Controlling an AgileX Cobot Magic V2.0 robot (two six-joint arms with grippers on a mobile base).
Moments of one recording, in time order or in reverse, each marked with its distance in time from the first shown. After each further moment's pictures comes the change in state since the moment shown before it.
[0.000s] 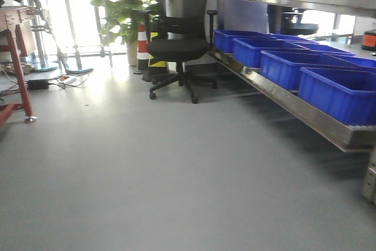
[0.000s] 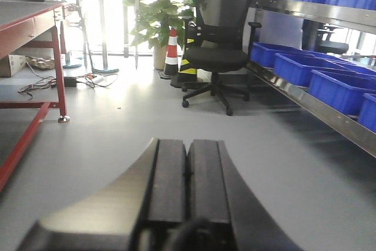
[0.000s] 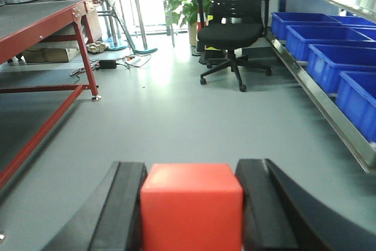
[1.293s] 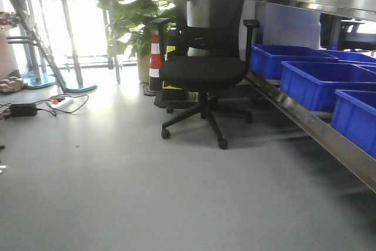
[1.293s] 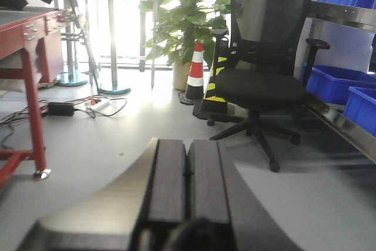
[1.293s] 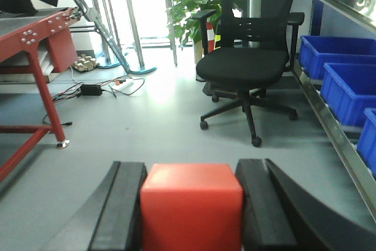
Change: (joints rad) left arm -0.001 0.000 0.000 0.000 0.000 0.000; right arm 0.000 0.000 0.000 -0.002 0.002 0.000
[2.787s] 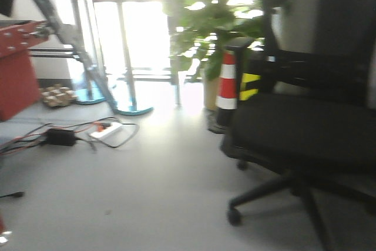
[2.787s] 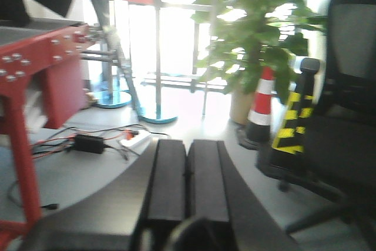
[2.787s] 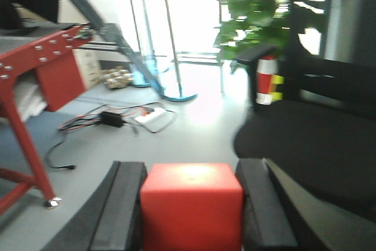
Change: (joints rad) left arm -0.026 0.000 0.000 0.000 0.000 0.000; right arm 0.000 0.000 0.000 0.000 0.000 0.000
